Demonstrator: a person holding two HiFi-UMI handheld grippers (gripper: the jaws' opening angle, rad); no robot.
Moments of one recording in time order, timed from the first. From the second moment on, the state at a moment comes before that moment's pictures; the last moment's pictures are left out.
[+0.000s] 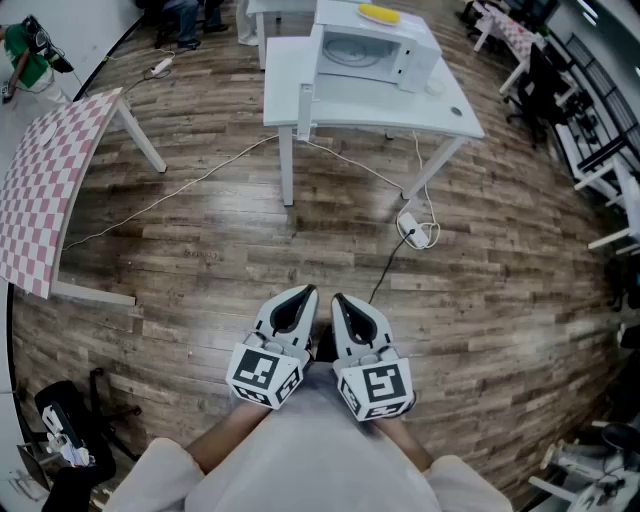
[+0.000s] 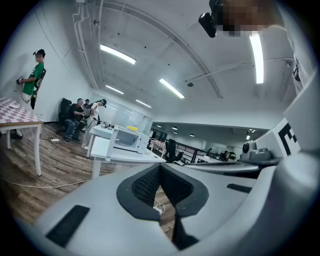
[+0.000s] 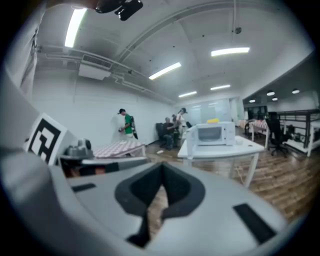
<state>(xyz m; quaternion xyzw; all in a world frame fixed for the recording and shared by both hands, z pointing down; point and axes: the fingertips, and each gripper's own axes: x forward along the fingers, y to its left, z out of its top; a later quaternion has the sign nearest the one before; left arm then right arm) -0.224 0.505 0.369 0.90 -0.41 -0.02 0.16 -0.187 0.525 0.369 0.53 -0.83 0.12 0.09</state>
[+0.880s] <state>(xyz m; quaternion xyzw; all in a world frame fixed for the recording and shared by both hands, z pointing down) -0.234 0.469 0.374 0.89 -0.43 -0.02 0.16 -0.189 0.499 0.368 0.51 -0.84 0.15 0.06</state>
